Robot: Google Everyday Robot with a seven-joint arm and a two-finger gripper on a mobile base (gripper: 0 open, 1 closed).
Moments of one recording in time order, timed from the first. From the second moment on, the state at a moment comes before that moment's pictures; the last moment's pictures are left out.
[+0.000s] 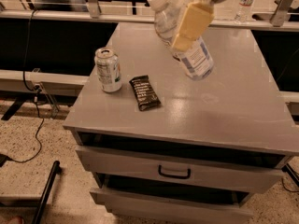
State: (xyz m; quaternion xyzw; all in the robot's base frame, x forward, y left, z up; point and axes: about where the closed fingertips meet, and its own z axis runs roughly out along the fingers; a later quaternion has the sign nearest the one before) arm 0.511 -0.063 1.045 -0.68 0.70 0.04 0.21
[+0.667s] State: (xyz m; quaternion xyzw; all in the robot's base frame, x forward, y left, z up) arm 0.536 -0.128 1.062 -0.63 0.75 -0.09 0.19
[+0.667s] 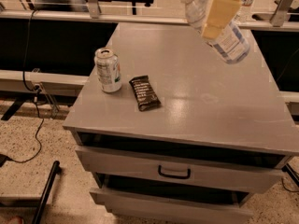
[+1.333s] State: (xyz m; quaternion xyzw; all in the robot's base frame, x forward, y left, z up) arm 0.543 -0.132 1.050 -0.62 0.75 -0.11 0.19
